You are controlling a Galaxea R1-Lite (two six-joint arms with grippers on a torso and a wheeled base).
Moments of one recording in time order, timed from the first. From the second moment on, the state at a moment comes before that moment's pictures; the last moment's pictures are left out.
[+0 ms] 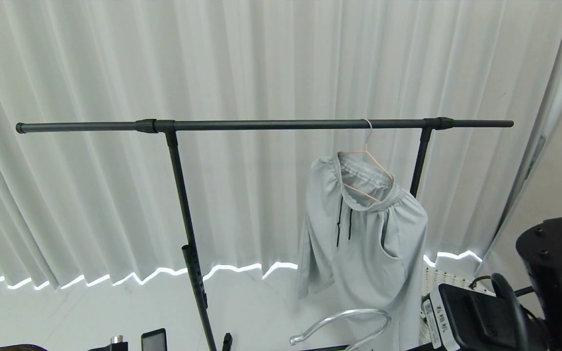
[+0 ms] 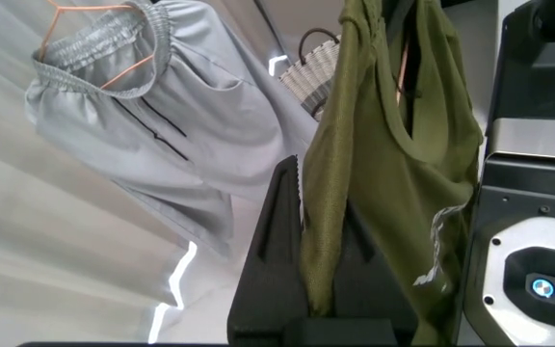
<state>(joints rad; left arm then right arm) -1.10 1.19 -0.35 -0.54 0.02 0.41 0.99 1.37 -0.68 -0.05 0.34 -0.31</state>
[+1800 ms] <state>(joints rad) -0.77 1.15 -0.06 -0.57 0.05 0.39 0.92 1.23 -0.73 0.15 0.21 -0.31</state>
